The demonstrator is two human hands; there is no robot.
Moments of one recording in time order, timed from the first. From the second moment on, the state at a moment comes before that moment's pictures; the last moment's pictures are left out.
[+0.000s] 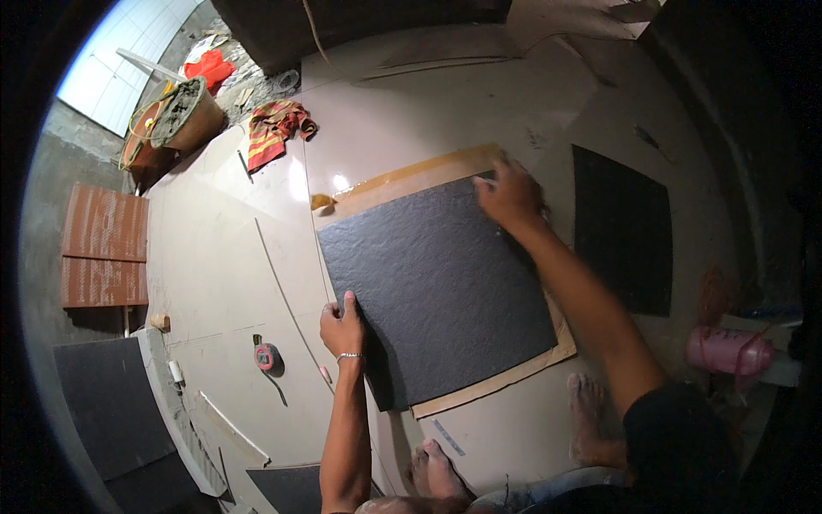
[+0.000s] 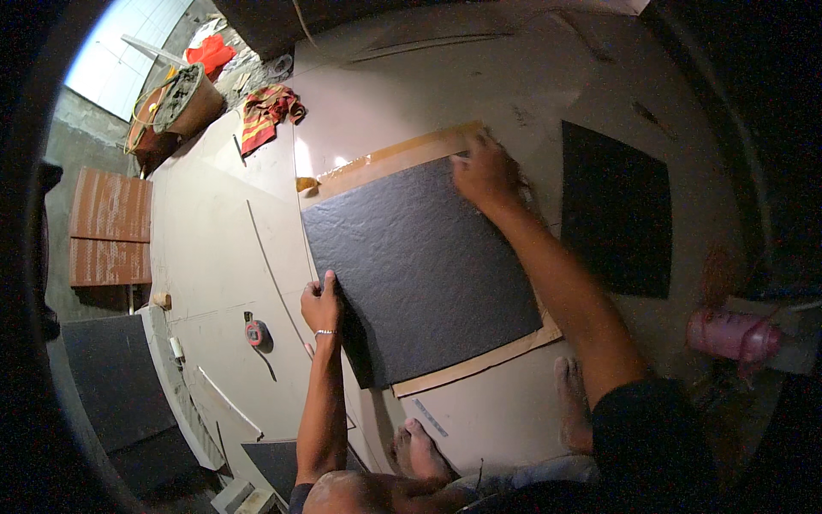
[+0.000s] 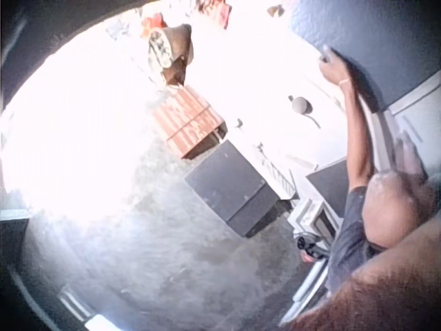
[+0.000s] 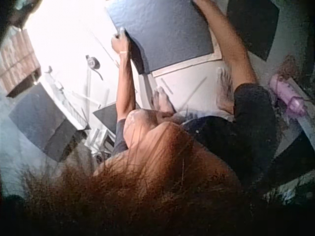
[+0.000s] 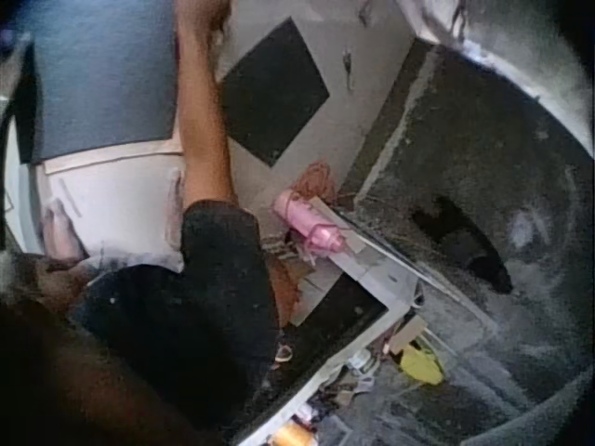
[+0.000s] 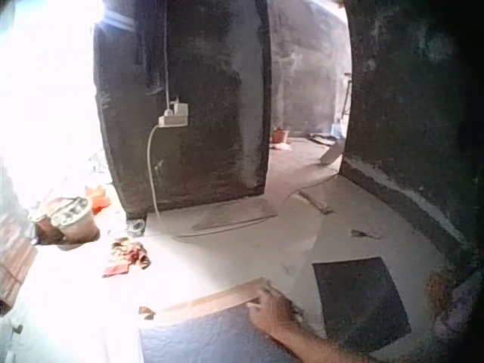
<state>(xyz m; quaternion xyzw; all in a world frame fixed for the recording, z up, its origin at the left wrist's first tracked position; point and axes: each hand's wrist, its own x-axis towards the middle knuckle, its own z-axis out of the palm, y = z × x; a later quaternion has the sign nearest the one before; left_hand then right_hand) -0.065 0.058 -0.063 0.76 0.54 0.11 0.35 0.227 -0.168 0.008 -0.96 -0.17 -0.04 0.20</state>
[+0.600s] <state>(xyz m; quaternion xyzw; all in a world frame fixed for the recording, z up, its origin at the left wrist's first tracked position) -0.073 0.068 0.001 0.85 0.44 -0.05 0.28 0.107 -0.264 -0.012 -0.95 0.09 0.15 0.24</state>
